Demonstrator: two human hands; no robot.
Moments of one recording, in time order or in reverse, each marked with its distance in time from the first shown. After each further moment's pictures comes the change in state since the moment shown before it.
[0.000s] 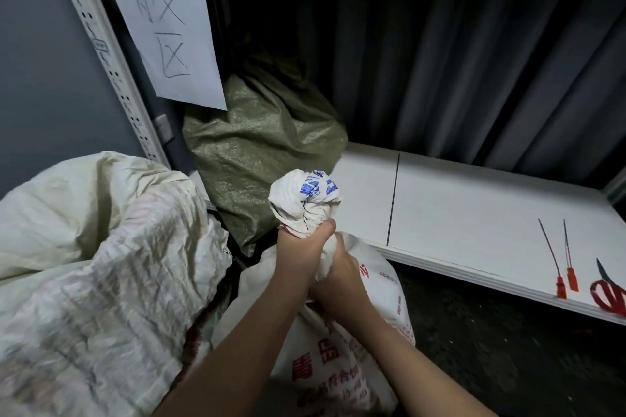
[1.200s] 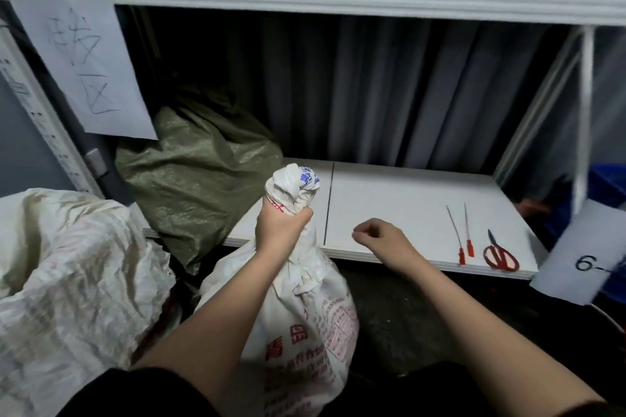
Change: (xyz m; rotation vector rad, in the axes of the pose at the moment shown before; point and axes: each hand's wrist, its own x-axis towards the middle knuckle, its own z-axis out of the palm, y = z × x) left_hand -0.023 0.014 0.069 0.485 -0.135 0.031; right_hand -0.023 0.090 -0.185 0.117 -0.015 0.275
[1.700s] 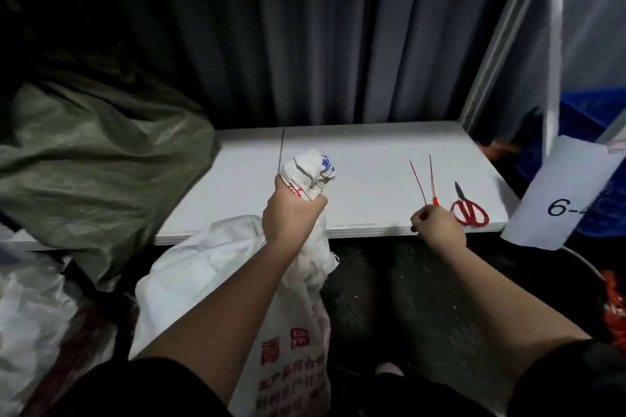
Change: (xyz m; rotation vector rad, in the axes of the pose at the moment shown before) left_hand 0.015 -0.015 0.175 0.314 -0.142 -0.014; right_hand 0.062 0.211 -0.106 -0.218 0.334 0.440
